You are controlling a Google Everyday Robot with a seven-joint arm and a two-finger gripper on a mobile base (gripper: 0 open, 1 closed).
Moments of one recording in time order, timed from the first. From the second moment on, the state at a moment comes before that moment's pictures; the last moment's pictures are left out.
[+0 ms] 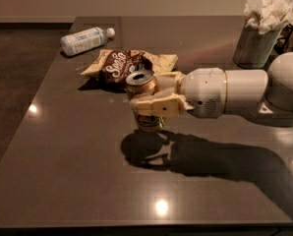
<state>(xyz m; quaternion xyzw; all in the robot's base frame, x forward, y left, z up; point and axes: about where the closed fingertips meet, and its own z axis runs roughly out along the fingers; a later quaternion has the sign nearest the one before) 0.460 0.001 0.946 -0.47 0.60 0.43 0.49</state>
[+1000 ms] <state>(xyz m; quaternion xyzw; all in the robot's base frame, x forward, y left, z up) 0.461 -0.010 0.923 -0.45 0.55 0.45 0.54</state>
